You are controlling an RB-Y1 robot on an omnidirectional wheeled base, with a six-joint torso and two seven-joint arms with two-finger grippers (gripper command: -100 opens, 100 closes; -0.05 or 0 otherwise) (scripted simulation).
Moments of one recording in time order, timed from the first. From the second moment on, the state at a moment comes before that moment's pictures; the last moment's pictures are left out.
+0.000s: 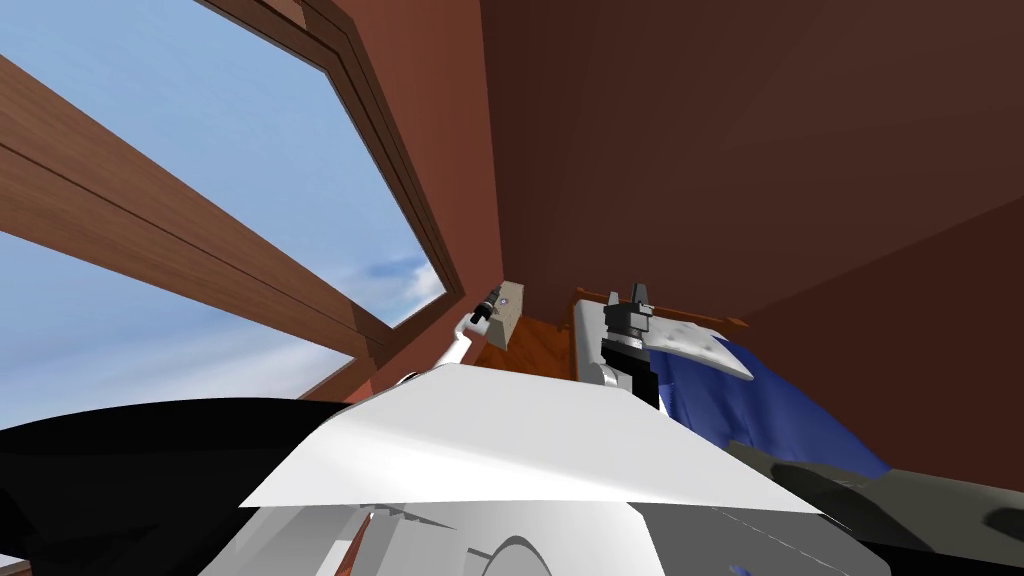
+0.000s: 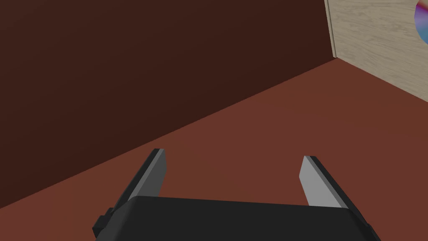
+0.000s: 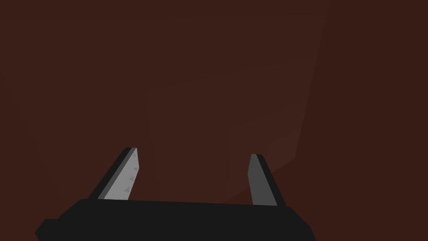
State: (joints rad) left arm -0.18 0.18 -0.14 -1.38 -0.13 0.02 -0.14; right arm 0.47 0.05 -0.04 -2.21 -0.10 -0.42 0.05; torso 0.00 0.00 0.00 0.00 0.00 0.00
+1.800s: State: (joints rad) left arm -0.39 0.14 -0.10 -0.88 -0.08 0.26 -0.21; right arm 0.47 0.05 -0.04 -2.21 -0.10 -0.42 0.05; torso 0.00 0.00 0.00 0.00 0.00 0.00
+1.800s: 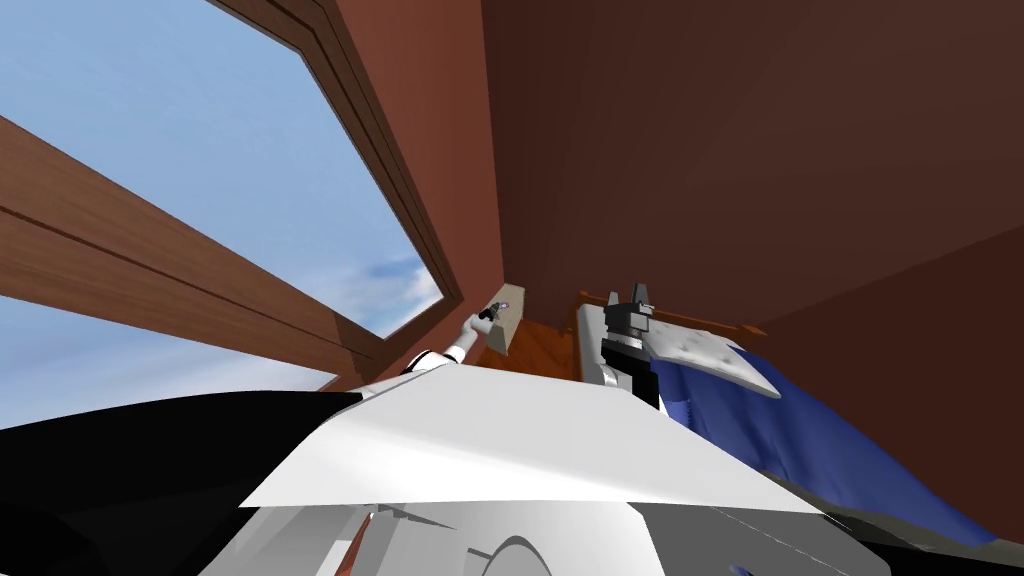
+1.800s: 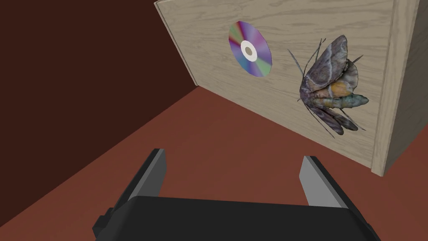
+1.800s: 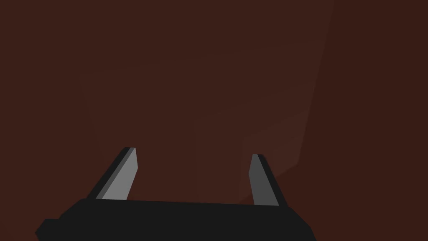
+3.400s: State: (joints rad) left arm -0.50 0.12 -0.06 -0.53 -0.04 0.46 -0.27; right arm 0.47 0.05 -0.04 -2.21 -0.10 -0.42 0.05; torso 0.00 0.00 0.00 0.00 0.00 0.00
